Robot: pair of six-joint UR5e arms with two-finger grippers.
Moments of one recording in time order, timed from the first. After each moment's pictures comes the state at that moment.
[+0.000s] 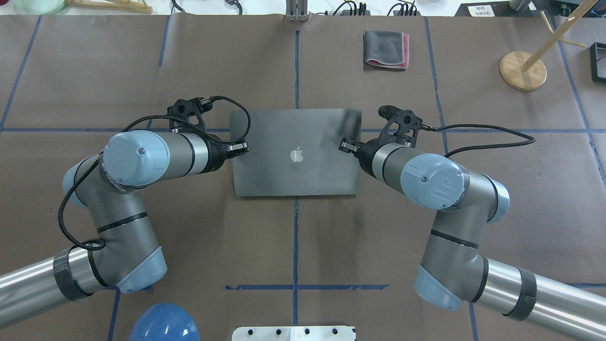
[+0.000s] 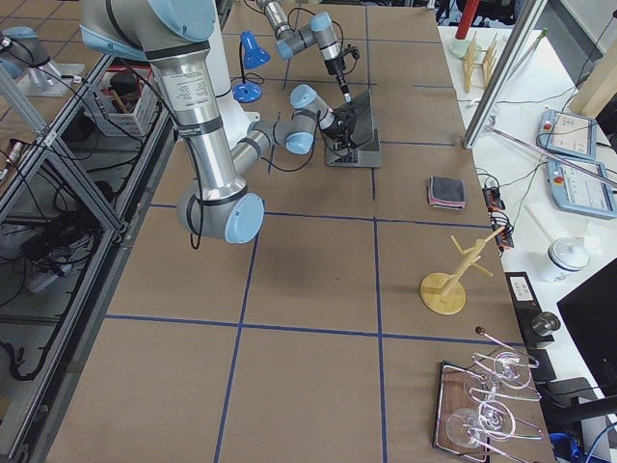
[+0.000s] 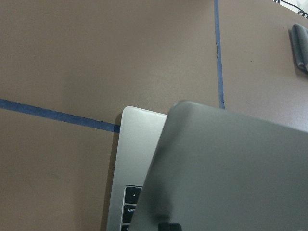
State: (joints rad) left arm -0.53 -2.04 -1.69 -2.16 -1.61 -1.45; right arm 0.47 -1.15 1.72 -1.00 1.39 1.55
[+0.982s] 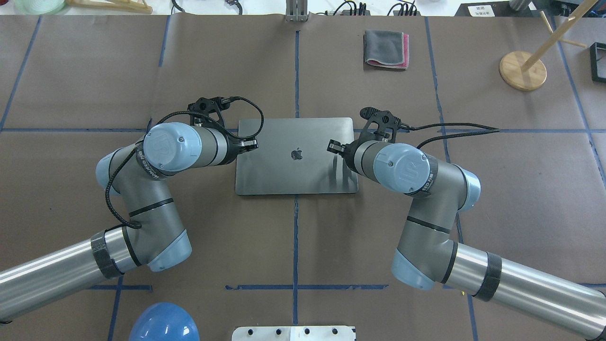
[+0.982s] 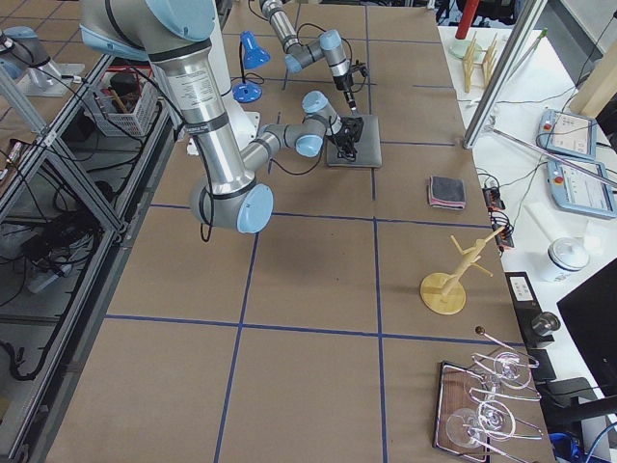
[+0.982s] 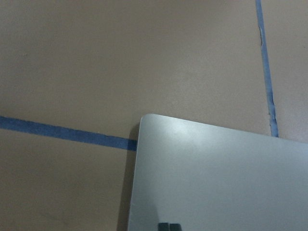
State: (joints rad) left arm -0.55 -2.13 -1.51 -2.16 -1.63 -1.40; right arm 0.49 -1.06 1.57 -1.03 1.49 1.55
